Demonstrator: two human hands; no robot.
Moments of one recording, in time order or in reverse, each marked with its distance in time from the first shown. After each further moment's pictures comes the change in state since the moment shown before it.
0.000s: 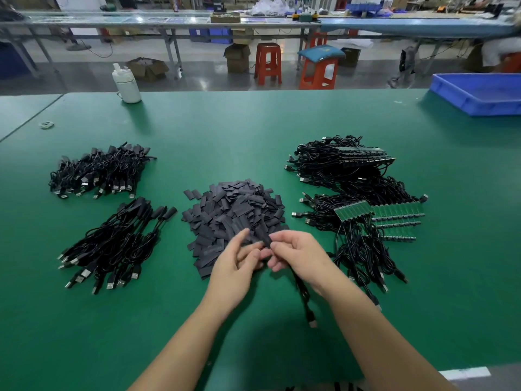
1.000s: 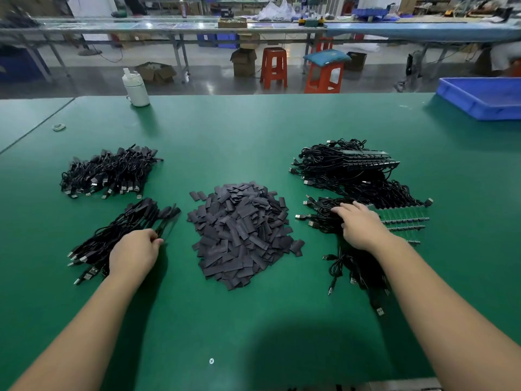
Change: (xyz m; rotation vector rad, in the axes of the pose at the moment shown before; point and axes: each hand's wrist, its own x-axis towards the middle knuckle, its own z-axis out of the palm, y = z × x) left_hand 0.063 -0.010 -0.185 1.307 0.414 -0.118; right_hand 0.049 0.007 -0.142 -1.438 0.188 0.137
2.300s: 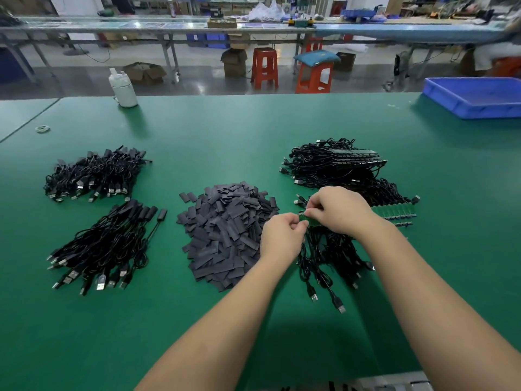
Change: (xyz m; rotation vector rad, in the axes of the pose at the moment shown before) left_hand -0.095 0.270 0.015 -0.828 -0.316 0.223; right_hand -0.031 -0.047 -0.067 0.079 0.204 -0.167
